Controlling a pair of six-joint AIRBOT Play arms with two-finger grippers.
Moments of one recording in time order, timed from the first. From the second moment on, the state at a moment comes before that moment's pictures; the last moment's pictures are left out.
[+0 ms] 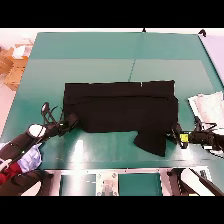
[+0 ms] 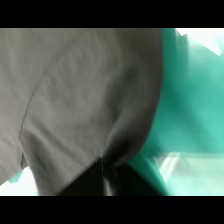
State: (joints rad) left arm -0.25 -0.95 0.31 0.63 -0.38 -1.62; right arm -0.63 -1.00 0.32 -0.80 1.11 1.34
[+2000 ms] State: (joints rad) left arm -0.08 -1.65 1.39 1.31 -0.97 -1.74; right arm -0.32 -1.66 1.33 -0.86 1.06 1.56
